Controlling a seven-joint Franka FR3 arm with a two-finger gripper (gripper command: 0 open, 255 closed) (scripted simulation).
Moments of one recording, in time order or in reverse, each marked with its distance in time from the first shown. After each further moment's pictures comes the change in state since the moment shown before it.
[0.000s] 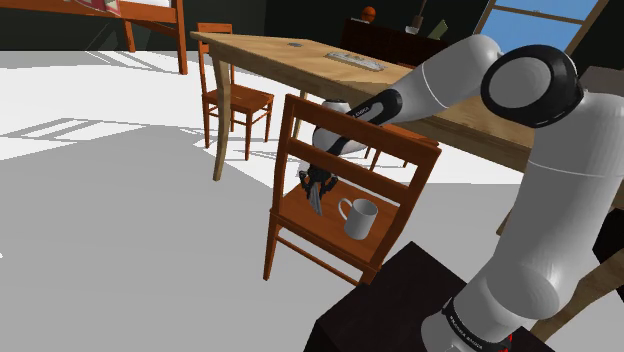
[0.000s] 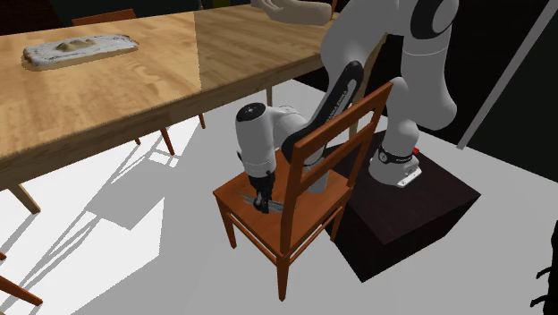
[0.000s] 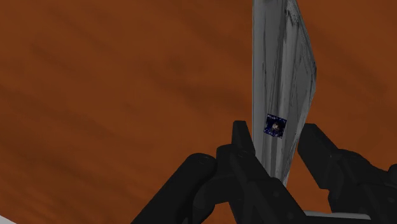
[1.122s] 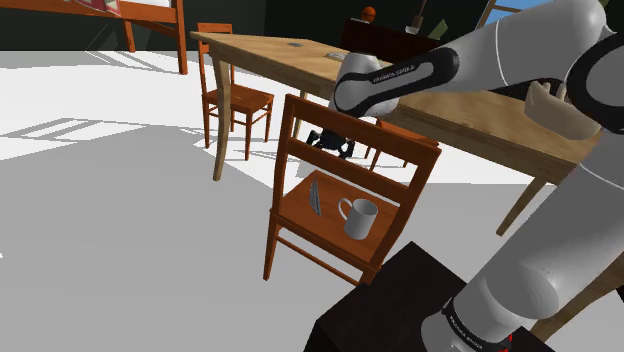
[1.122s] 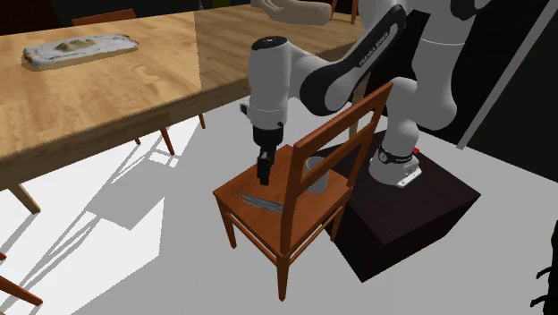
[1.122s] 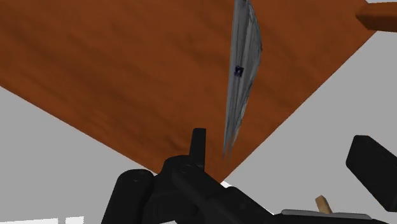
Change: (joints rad) arm -0.009 -0.310 0.009 -0.046 0.022 -0.139 -0.074
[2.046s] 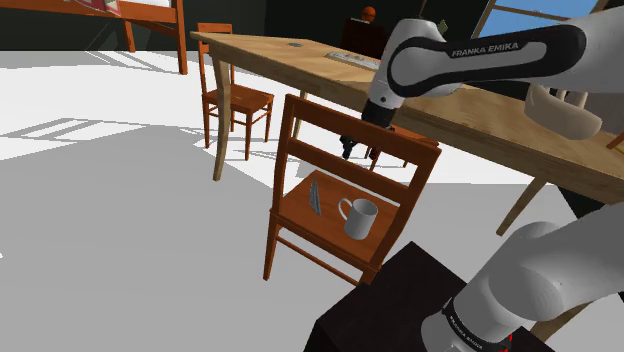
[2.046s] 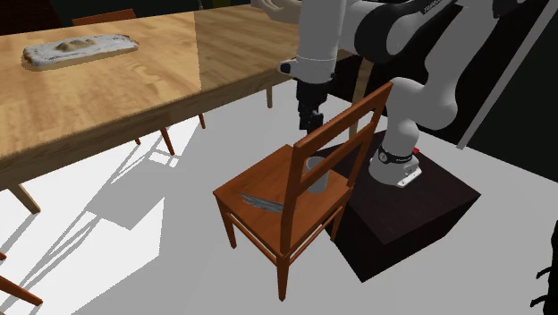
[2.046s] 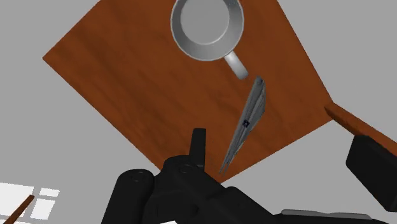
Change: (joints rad) arm 0.036 -0.436 -0.041 -0.213 0.031 -0.229 -0.284
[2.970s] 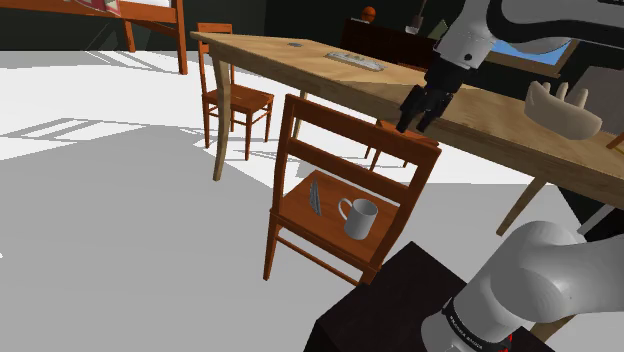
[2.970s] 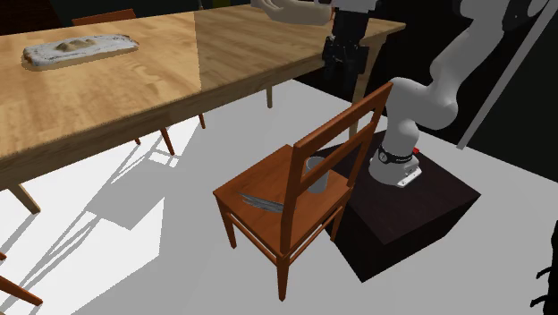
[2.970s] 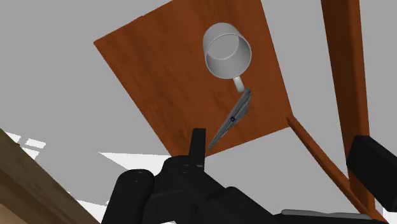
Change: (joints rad) arm 0.033 -0.363 -0.107 0.038 -0.033 -0.321 -0.255
